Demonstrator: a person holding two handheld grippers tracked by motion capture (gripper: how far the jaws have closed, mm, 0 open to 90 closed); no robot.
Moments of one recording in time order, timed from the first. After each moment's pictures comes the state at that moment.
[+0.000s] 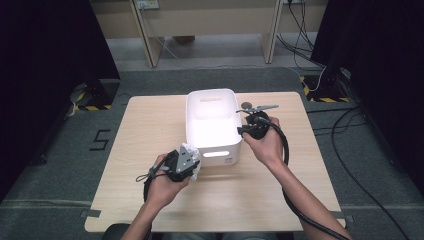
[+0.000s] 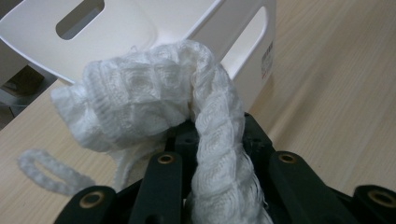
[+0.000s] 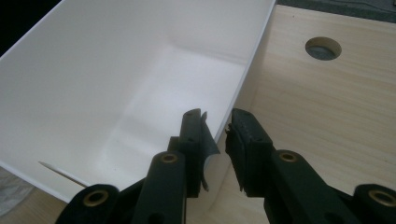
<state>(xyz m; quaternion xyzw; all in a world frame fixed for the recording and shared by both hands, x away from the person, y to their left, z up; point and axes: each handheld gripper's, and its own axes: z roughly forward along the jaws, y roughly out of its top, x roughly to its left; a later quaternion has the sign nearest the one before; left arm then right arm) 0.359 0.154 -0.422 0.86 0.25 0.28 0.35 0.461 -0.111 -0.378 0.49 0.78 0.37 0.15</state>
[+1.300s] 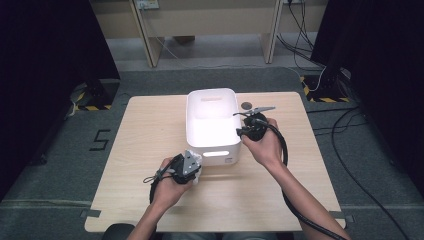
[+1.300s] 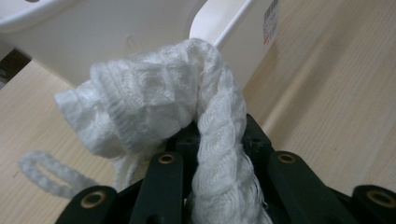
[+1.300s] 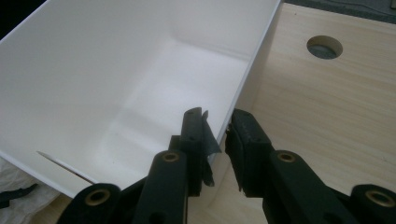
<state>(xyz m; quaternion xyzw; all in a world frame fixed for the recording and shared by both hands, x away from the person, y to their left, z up) 0.368 0.149 -0.456 0.87 0.26 0.27 0.32 0.458 -0.106 -0.379 0.49 0.78 0.36 0.15</state>
